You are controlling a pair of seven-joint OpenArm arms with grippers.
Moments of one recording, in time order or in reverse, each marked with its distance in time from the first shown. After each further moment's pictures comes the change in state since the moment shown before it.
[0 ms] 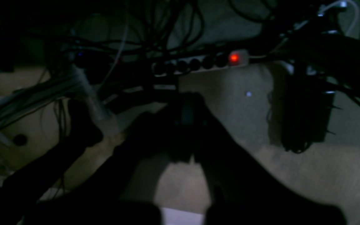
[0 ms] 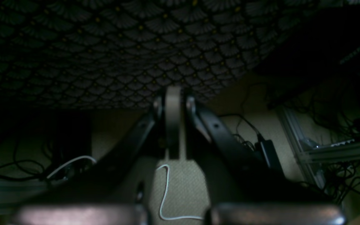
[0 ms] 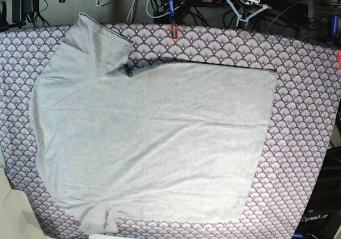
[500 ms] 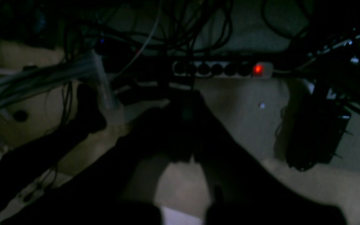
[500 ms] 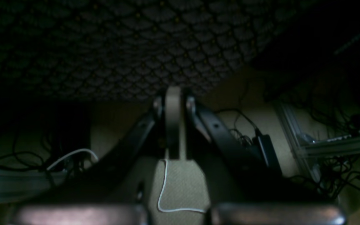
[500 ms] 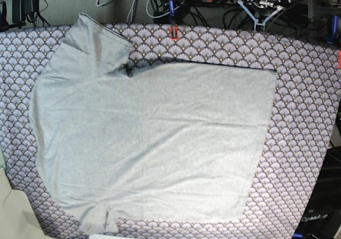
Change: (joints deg) left arm -0.5 -3.4 0.3 0.1 -7.2 0.0 0.0; right arm -1.1 0.0 0.1 0.1 0.0 0.0 0.2
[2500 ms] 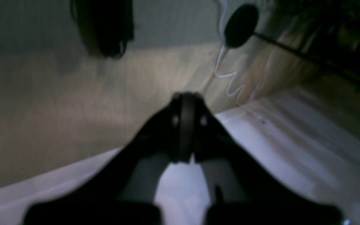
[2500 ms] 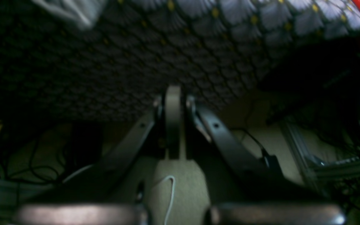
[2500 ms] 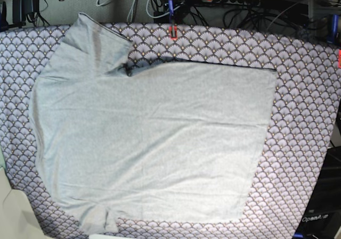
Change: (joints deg) left arm 20.6 6.1 0.0 -0.1 -2.3 -45.2 -0.1; right arm -7.3 -0.1 -0.2 13.4 -0.3 0.0 -0.1
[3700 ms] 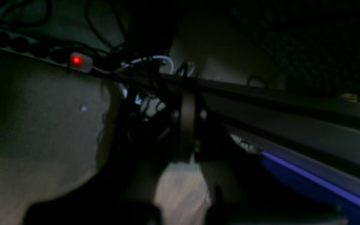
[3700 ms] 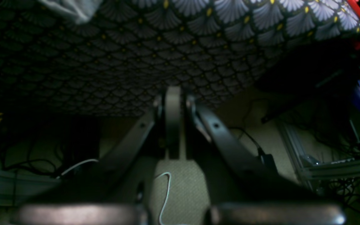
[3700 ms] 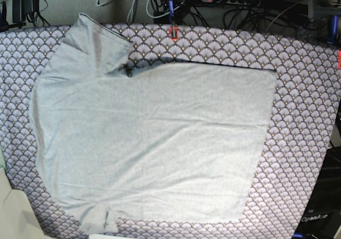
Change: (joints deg) left arm -4.6 -1.1 -15.4 0.1 1.2 -0.3 -24.5; right arm -2.2 0.9 0.1 0.8 0.0 -0.1 0.0
